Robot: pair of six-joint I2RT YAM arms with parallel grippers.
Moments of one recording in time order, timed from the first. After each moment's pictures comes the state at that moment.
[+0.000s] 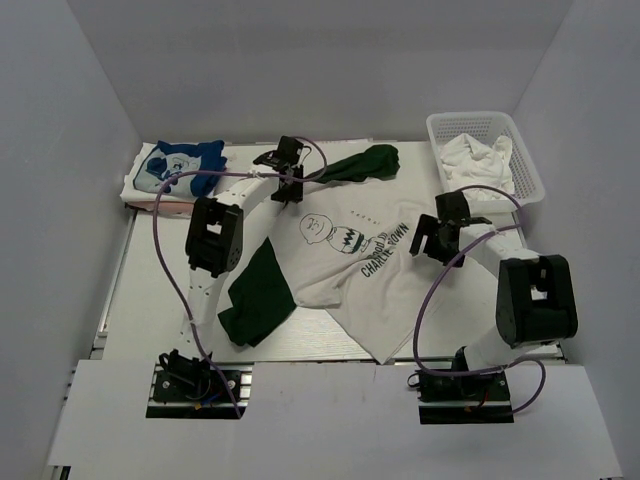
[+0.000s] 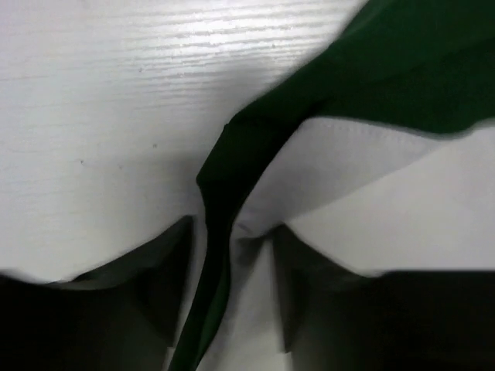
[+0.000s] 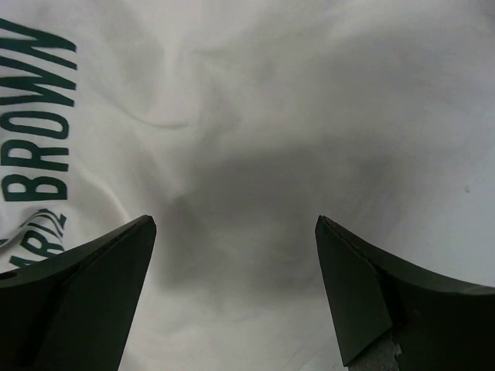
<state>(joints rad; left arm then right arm) -0.40 2.36 2.00 -0.63 -0.16 -0.28 0.16 1.54 0.89 -0.45 0.08 0.40</state>
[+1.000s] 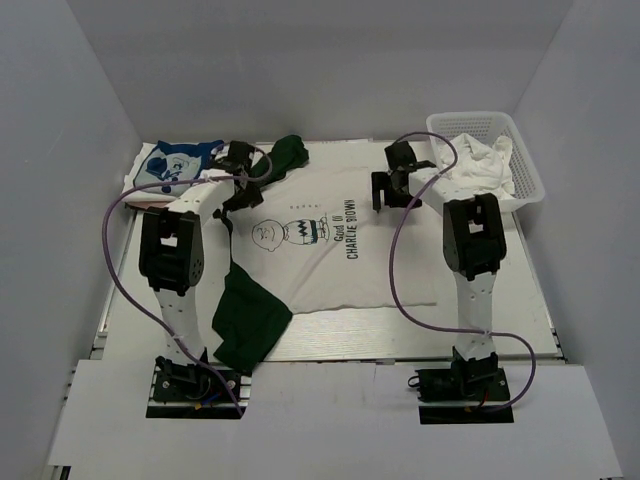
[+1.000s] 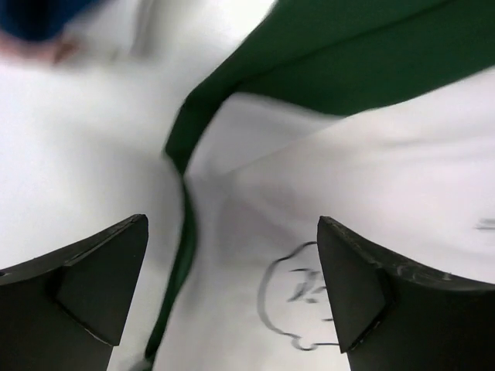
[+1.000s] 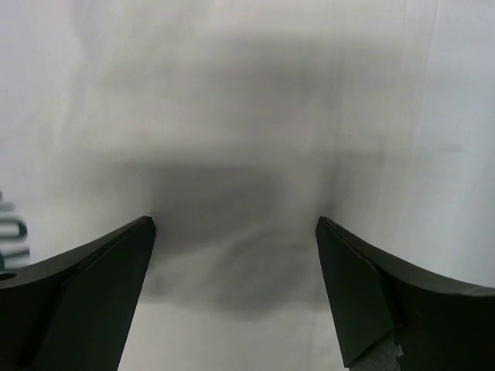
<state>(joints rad) -0.21 2.03 1.57 -0.72 -0.41 -0.57 0.31 2.24 1.77 -0.57 0.11 0.18</state>
